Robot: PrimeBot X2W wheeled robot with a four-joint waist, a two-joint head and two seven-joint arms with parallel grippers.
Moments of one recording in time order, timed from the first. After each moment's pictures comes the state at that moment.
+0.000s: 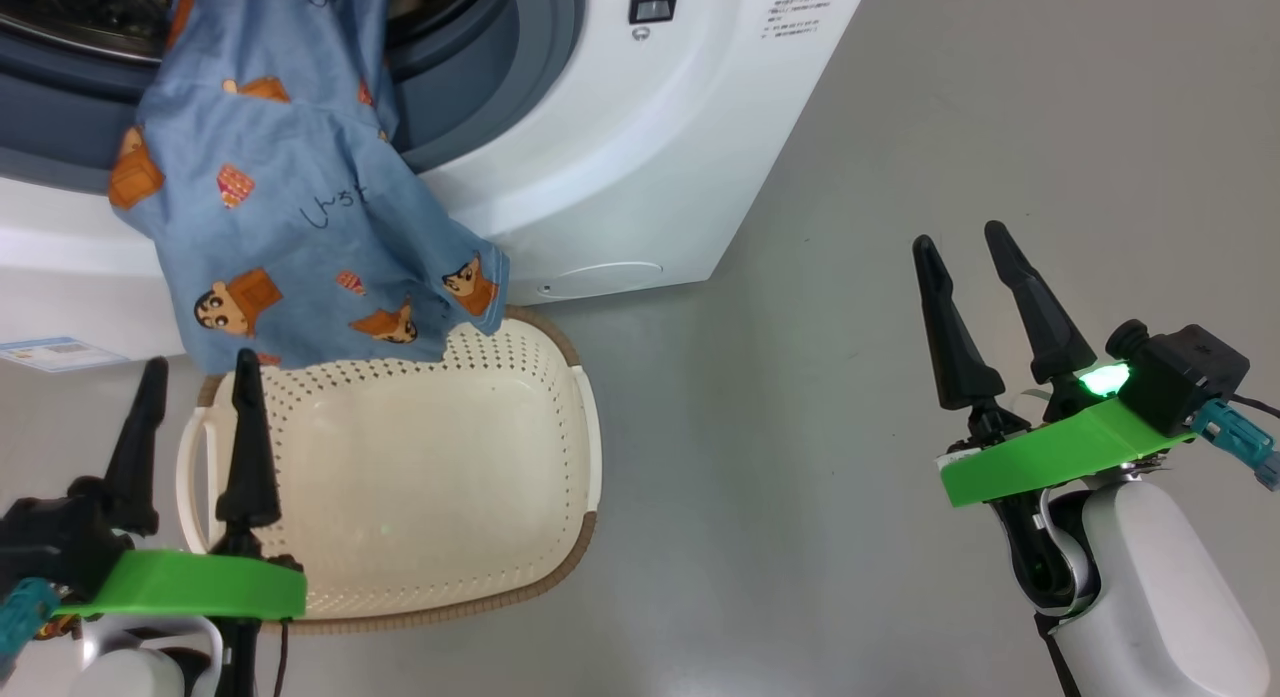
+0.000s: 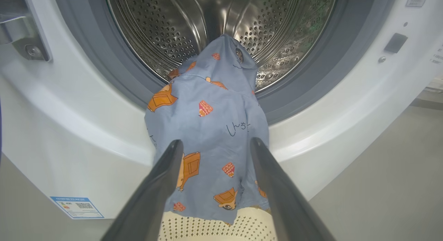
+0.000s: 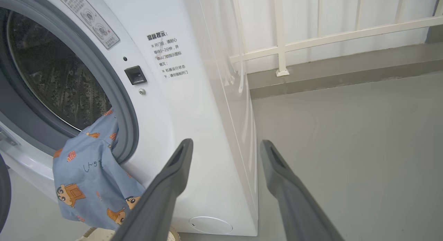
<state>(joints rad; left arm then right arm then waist) -0.18 0.23 -0.10 0.03 -0.43 0.03 -0.25 -0.39 -0.14 0.13 0.19 0.44 0.13 -0.26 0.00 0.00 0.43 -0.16</state>
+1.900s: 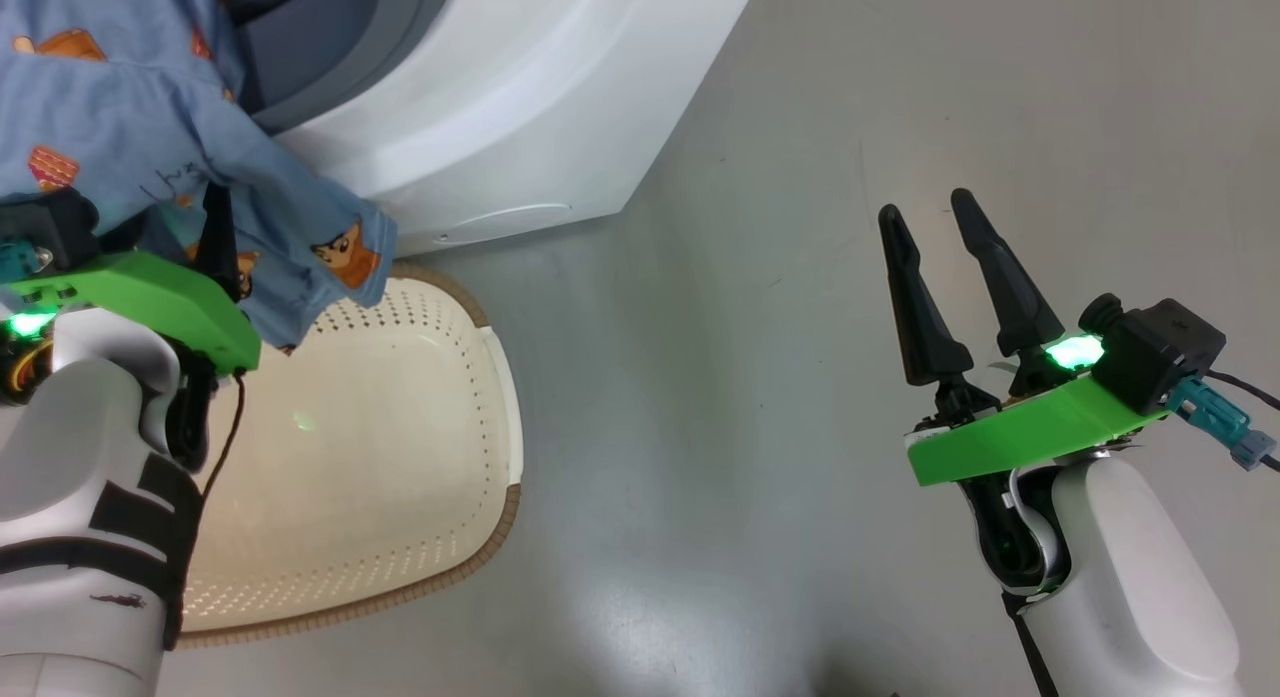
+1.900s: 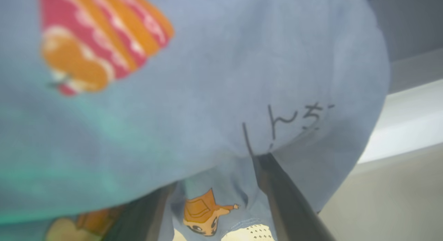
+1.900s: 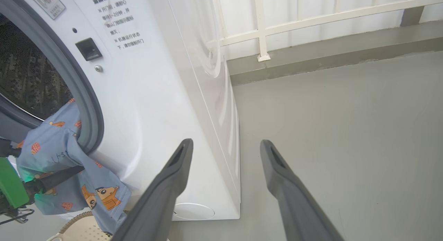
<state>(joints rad) -0.95 0.20 -0.23 1.07 -0.47 -0.13 -0.25 -0.43 -0.09 0.15 0.18 0.44 0.13 -0.26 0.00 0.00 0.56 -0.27</state>
